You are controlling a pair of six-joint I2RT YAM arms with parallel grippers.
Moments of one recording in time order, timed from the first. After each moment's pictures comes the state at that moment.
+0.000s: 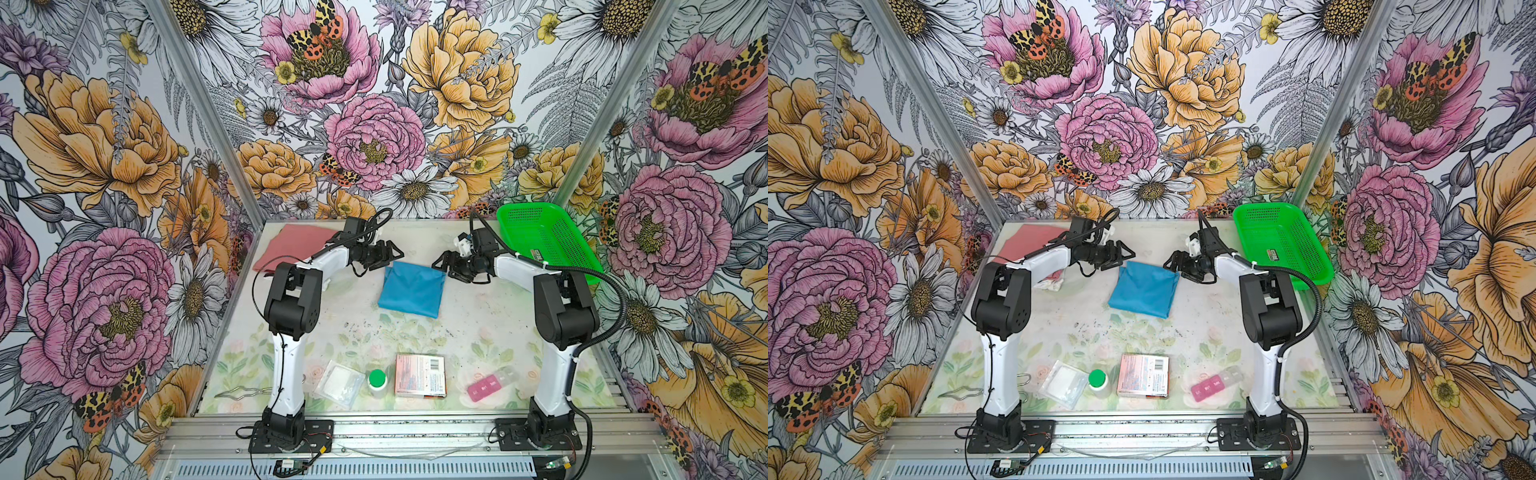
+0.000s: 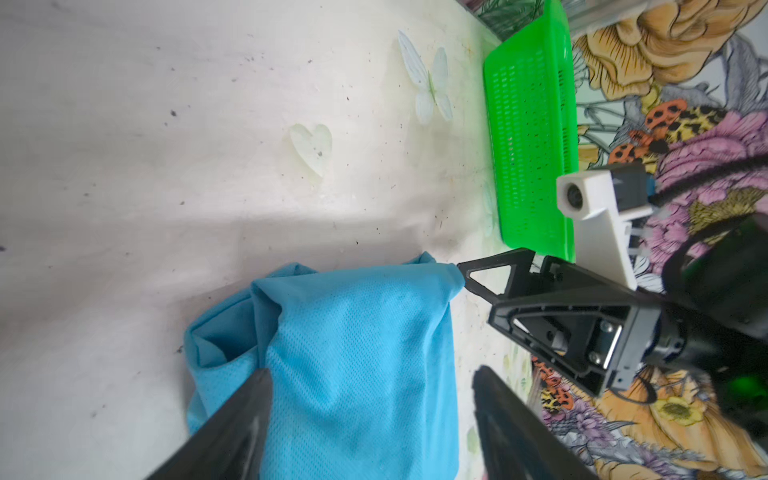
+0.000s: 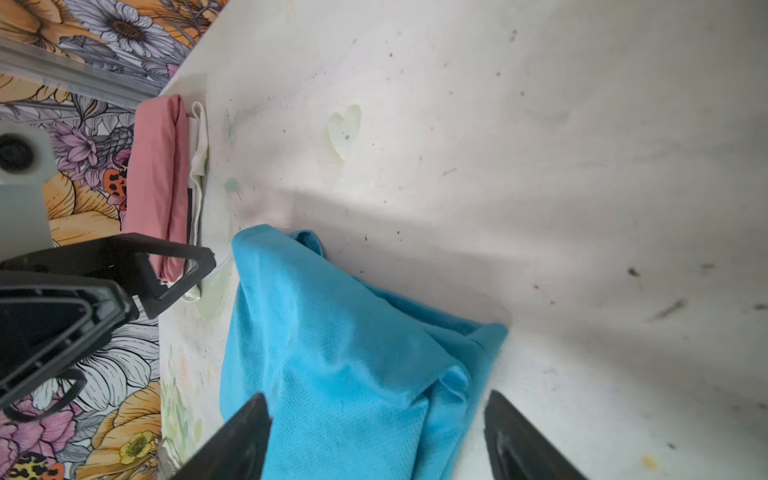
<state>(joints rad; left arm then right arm) -0.28 2.17 1.64 -0.31 0.70 -0.53 0.20 2.00 1.38 -0.31 -0.58 0.48</state>
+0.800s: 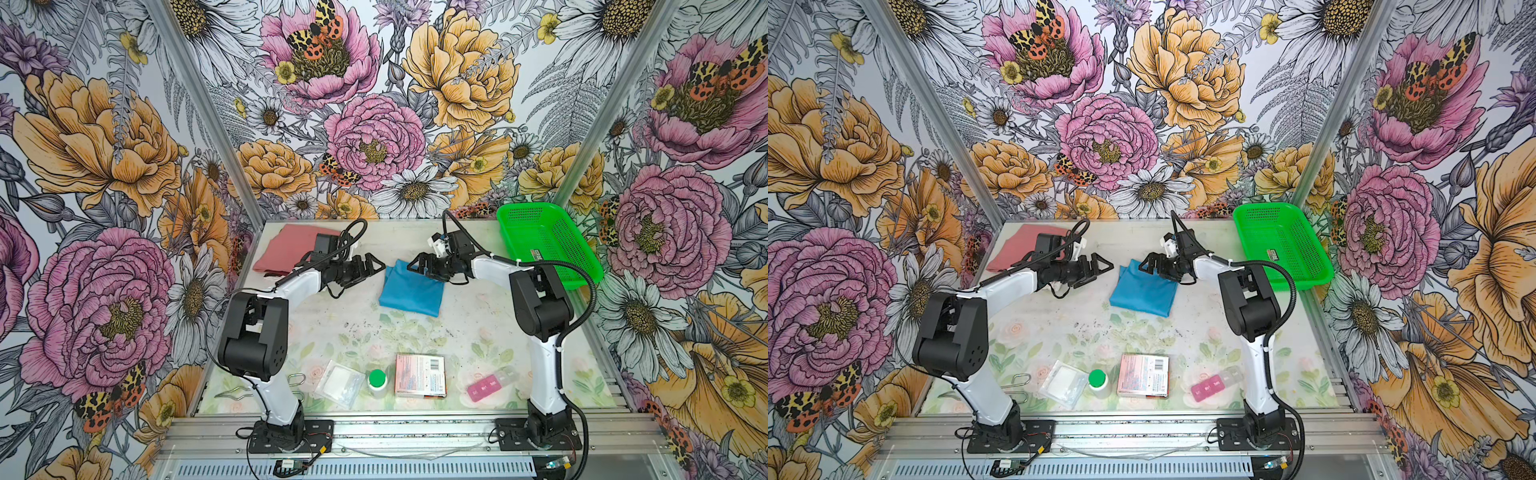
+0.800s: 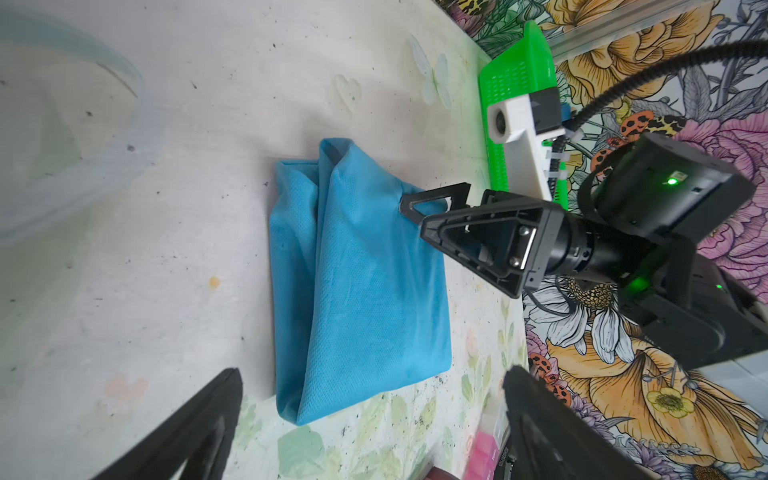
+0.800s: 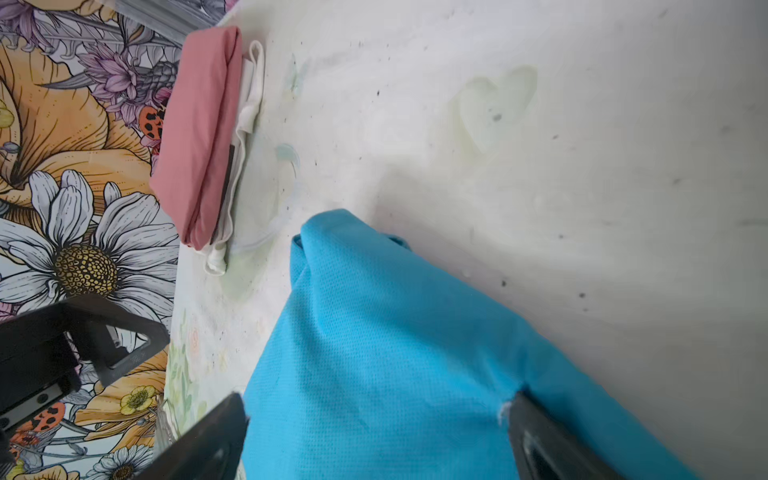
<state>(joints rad) -0.21 1.75 1.15 -0.20 0.66 -0.52 0.30 2.13 1.48 -0.20 -0.63 0.47</state>
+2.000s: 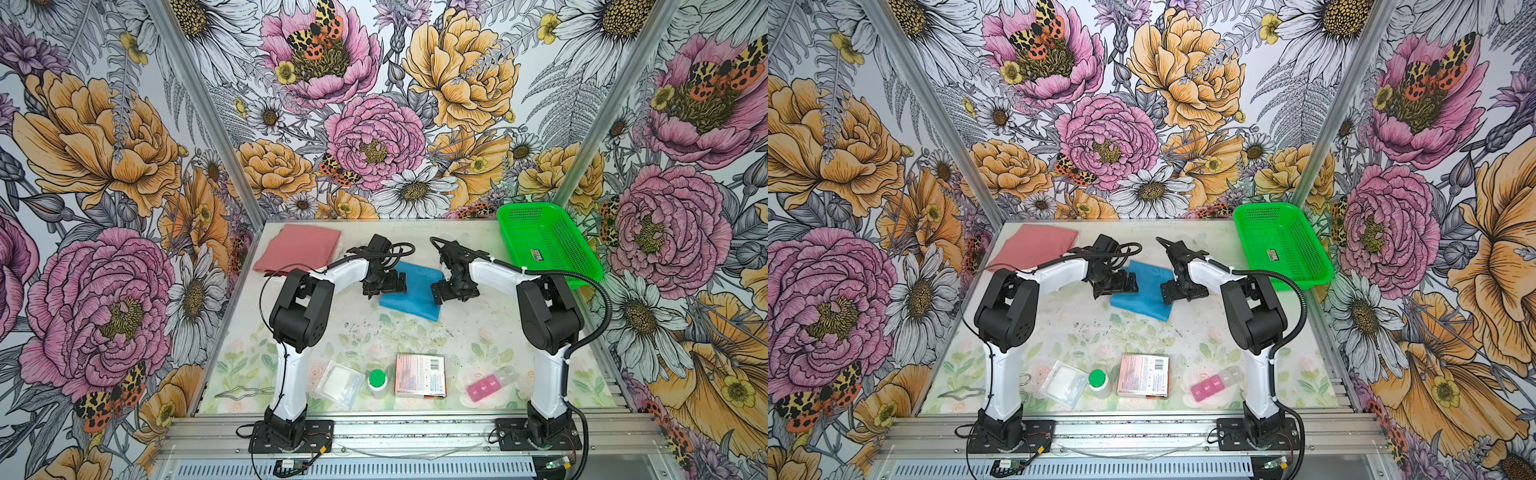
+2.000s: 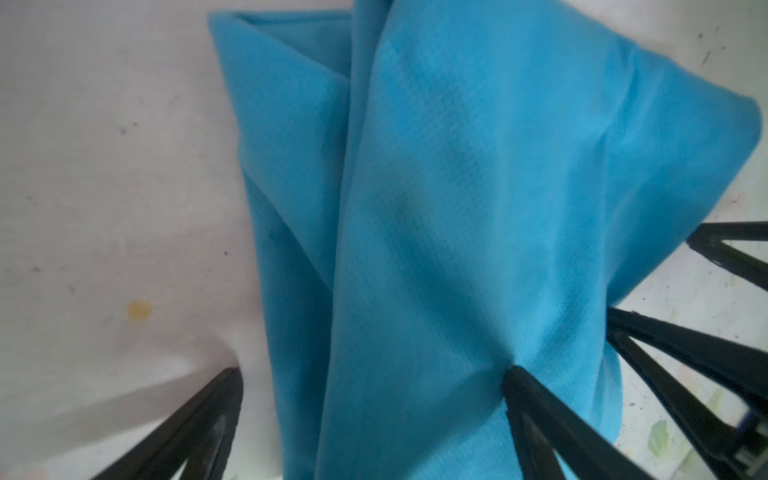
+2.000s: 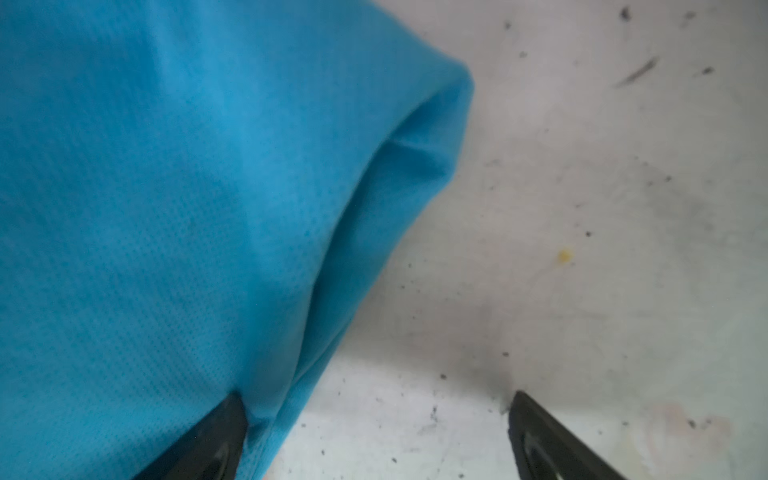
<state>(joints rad) -0.48 2.10 1.55 -0.64 0.24 -0.39 0.40 2.03 1.44 -0.77 0.00 0.17</state>
